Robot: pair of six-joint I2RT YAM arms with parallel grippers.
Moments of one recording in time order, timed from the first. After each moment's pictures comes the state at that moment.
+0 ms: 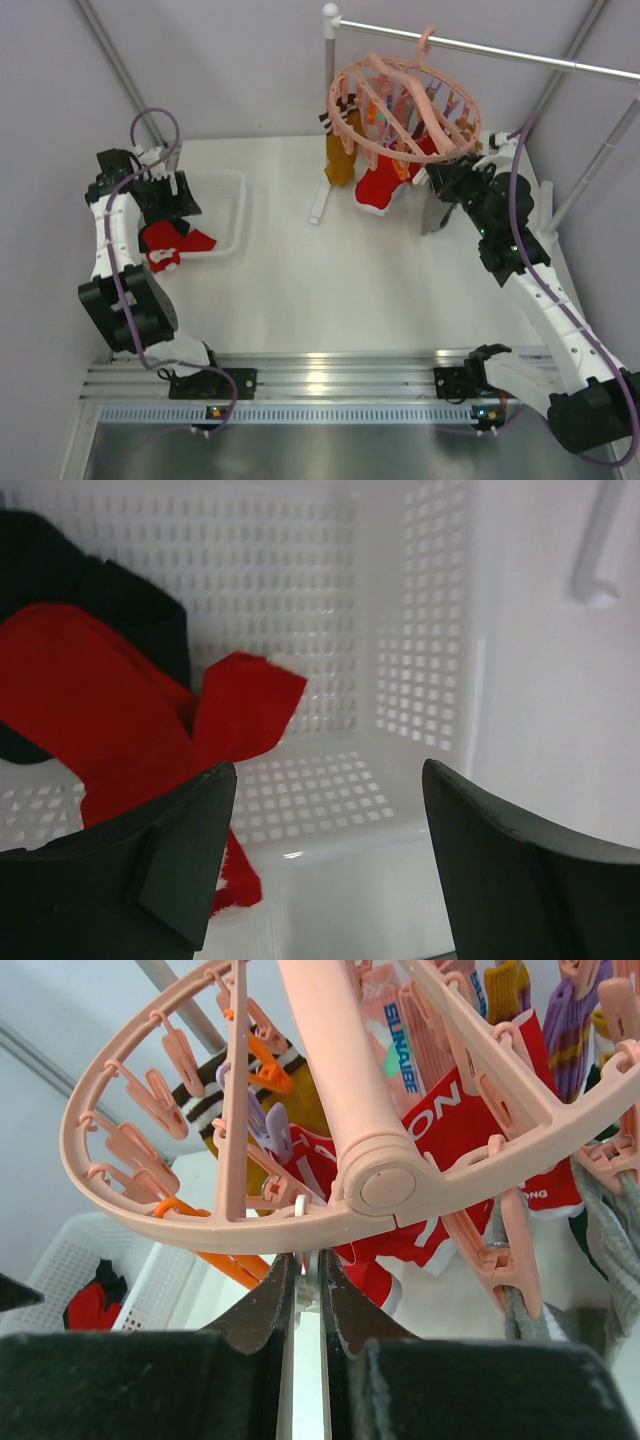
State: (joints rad) left arm 0.38 1.54 1.43 -0.84 0.49 0.15; right arm 0.27 1.00 0.94 0.05 -0.04 0.47
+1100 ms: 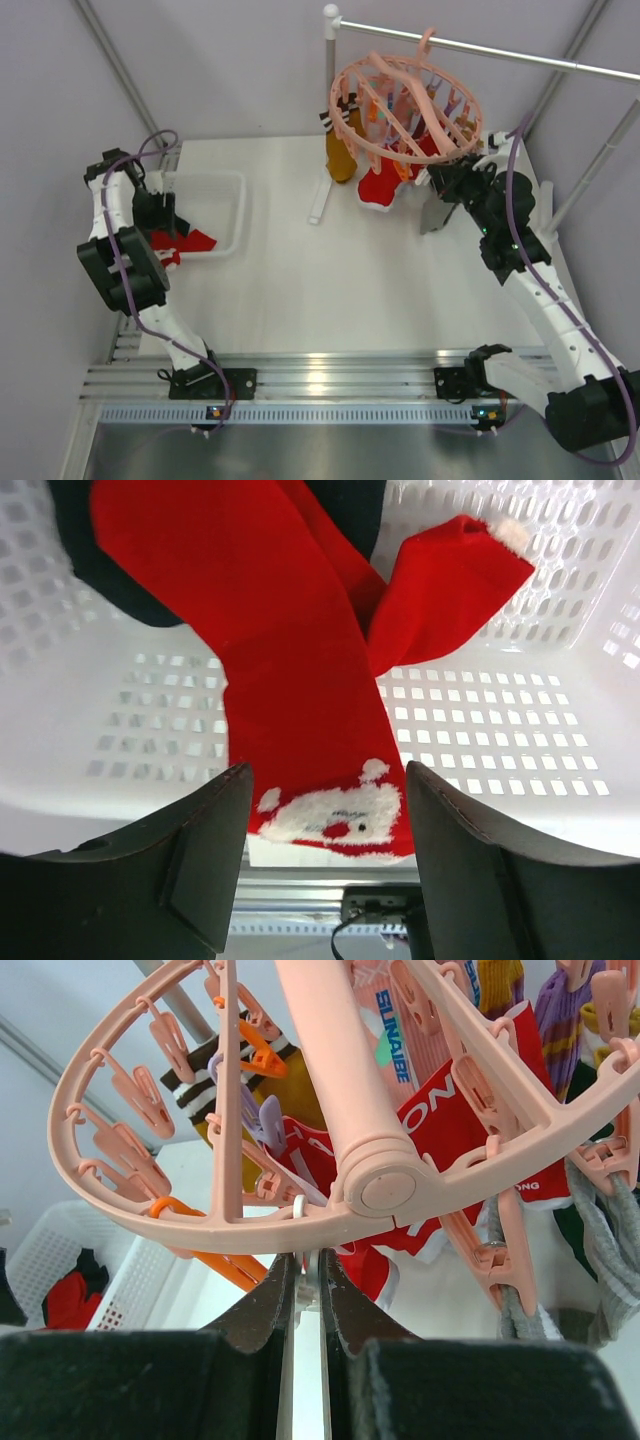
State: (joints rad) left arm 0.42 1.85 1.68 -1.17 0.09 0.32; right arm 0.24 1.01 0.94 0.04 -0.07 0.43
